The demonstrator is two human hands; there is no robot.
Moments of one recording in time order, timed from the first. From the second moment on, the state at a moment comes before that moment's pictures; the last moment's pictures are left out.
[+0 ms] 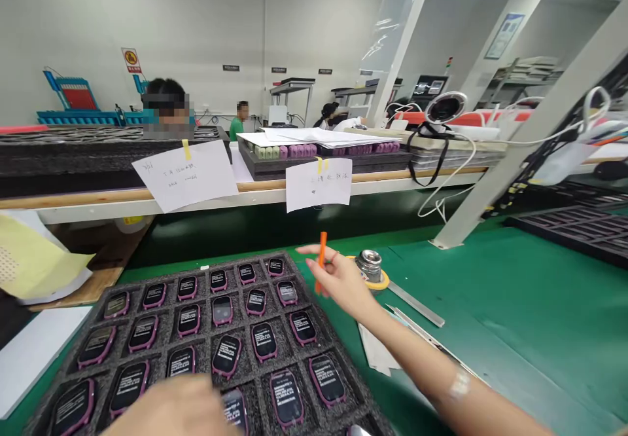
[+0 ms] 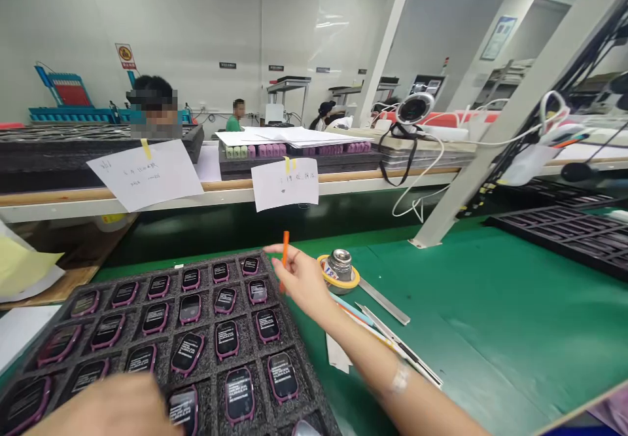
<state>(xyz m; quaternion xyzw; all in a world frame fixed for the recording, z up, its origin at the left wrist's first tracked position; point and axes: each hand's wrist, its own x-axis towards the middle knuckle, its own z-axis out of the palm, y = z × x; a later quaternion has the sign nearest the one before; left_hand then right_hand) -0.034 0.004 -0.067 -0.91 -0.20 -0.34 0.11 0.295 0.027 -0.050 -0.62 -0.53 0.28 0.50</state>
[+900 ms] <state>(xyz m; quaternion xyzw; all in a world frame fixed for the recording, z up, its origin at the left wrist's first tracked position) 0.101 0.165 -0.066 -0.96 -0.18 -0.17 -0.09 0.272 0.133 -0.111 -0.52 -0.32 0.40 0.68</state>
